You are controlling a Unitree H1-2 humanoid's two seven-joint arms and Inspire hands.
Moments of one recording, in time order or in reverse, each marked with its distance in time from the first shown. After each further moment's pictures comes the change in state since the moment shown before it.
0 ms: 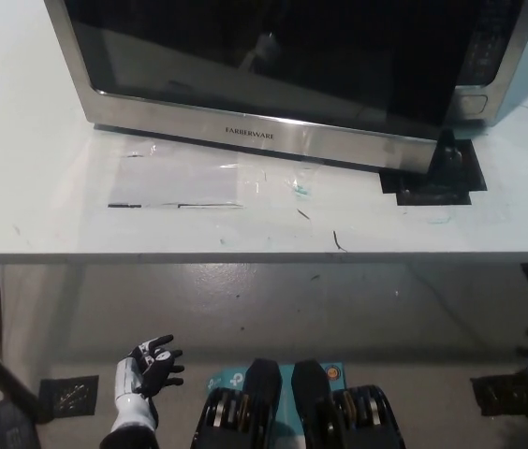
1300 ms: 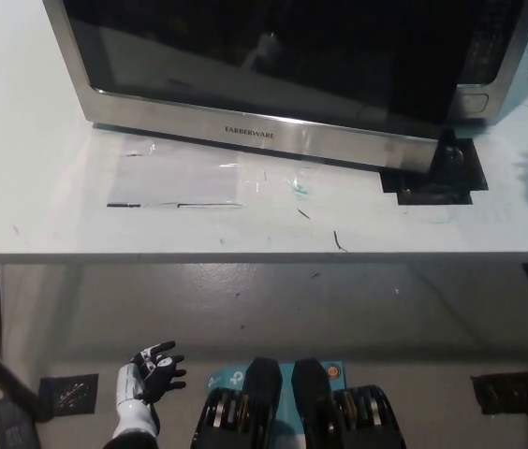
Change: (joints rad) left_arm 0.010 -0.001 -0.011 0.007 -0.002 -0.012 0.001; right_arm -0.745 -0.294 0.105 0.237 0.040 0.264 -0.004
